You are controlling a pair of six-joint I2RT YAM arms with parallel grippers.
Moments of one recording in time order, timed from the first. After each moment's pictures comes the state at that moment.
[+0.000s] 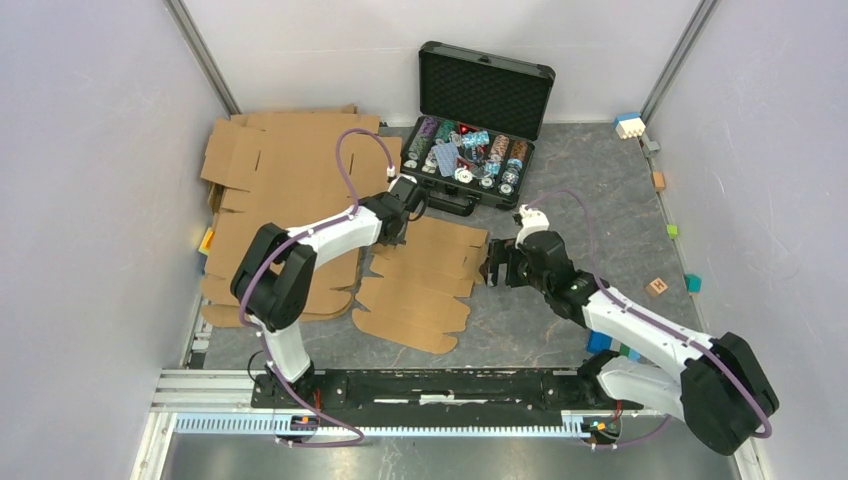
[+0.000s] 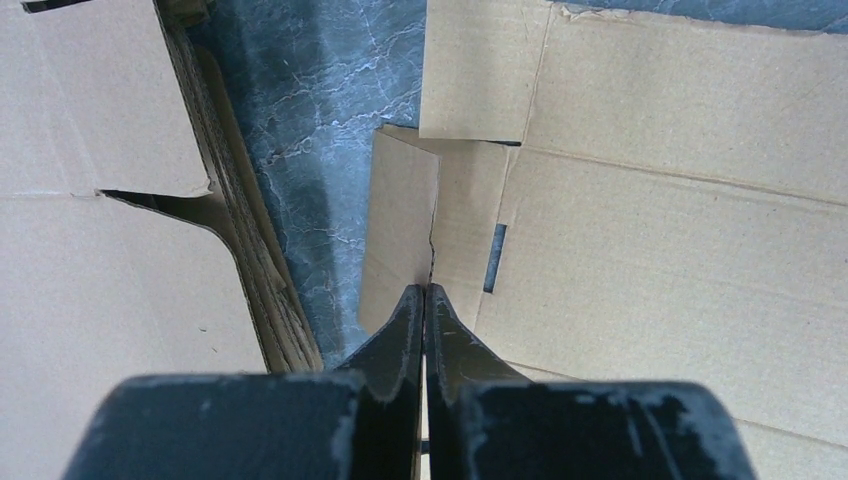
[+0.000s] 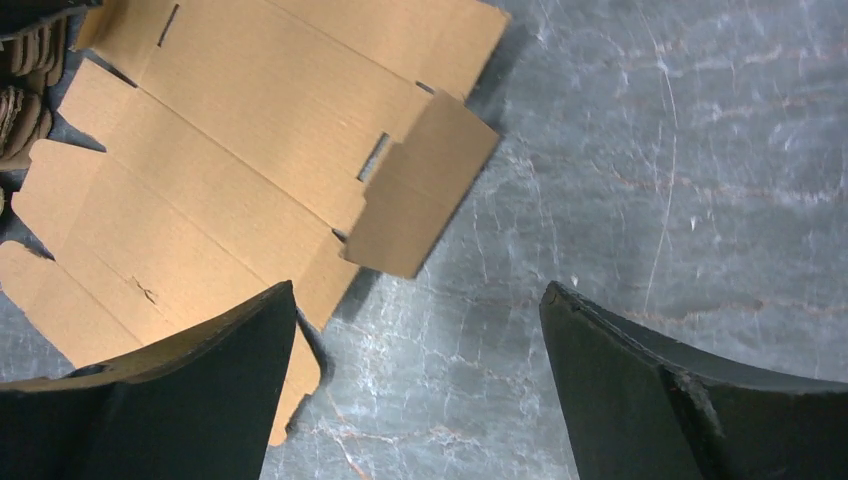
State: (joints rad) left arm -0.61 1.81 1.20 -0.48 -0.44 -0.29; right arm 0.61 1.07 0.49 -0.04 0.10 0.43
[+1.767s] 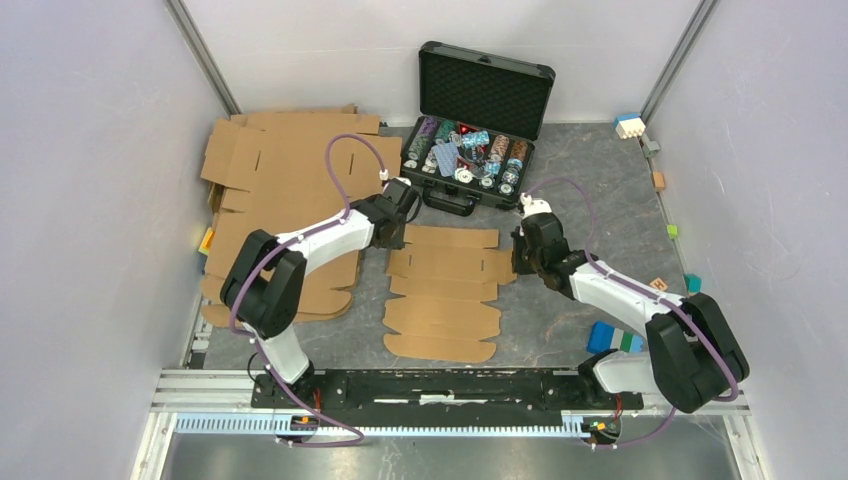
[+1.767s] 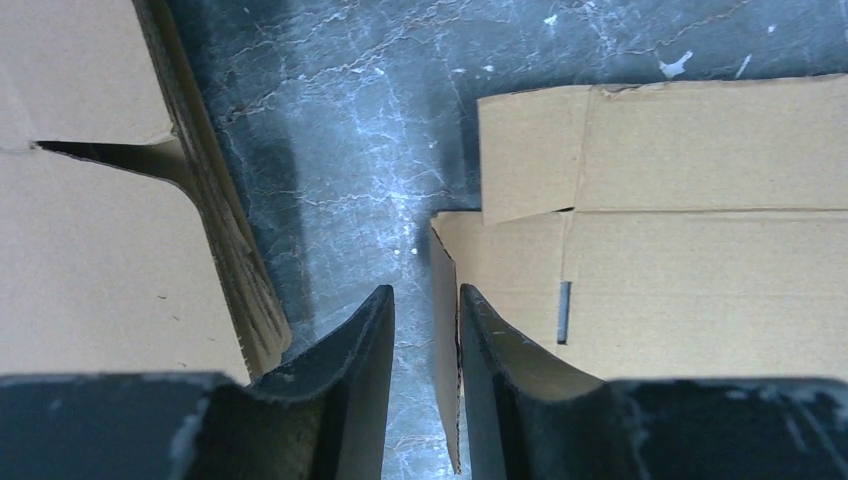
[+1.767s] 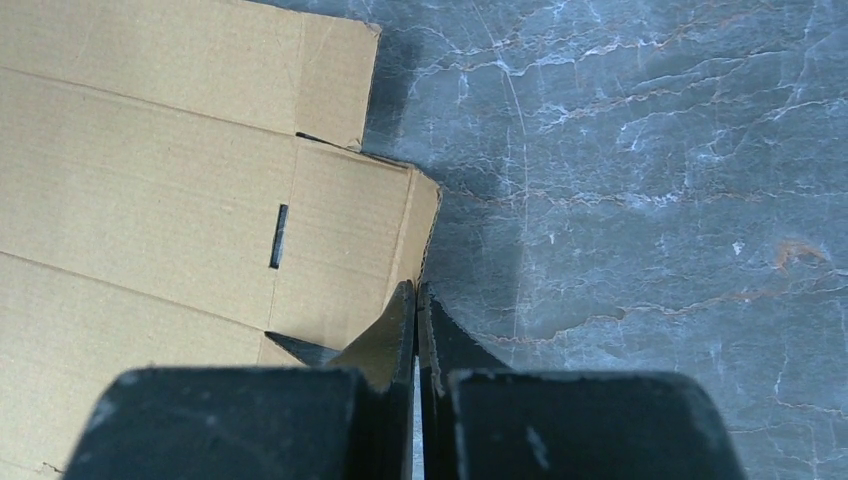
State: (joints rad) left arm -0.60 1.74 1.15 -0.47 -0.34 -0.35; right arm 0.47 1.31 0.61 -0.10 0.15 0.33
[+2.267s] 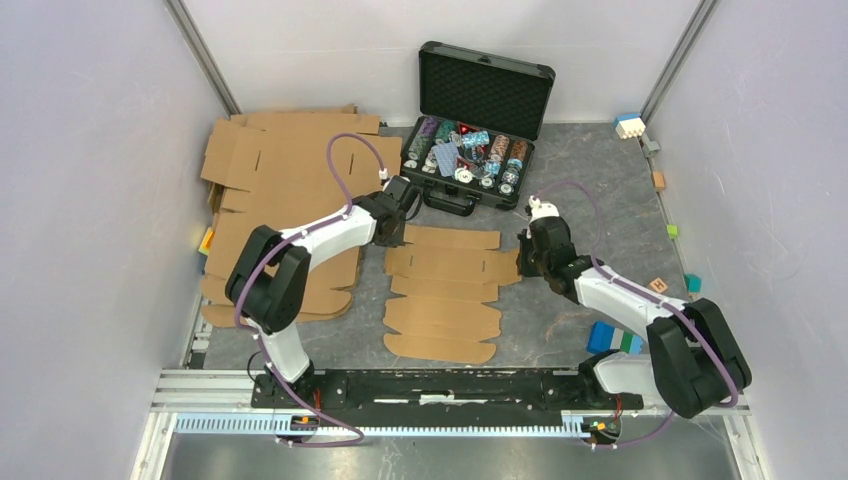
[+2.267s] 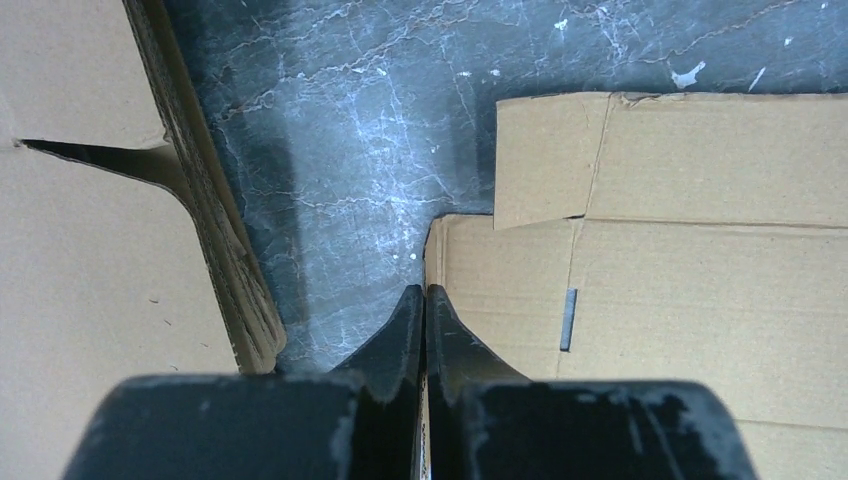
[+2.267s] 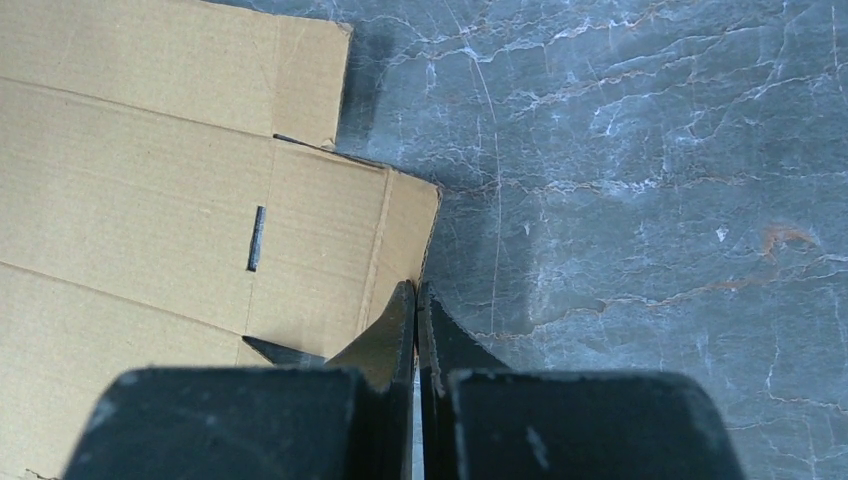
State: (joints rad) left arm -0.58 1.78 1.19 -0.52 -0.35 -0.38; right arm 0.43 1.29 0.57 -0.06 0.13 0.32
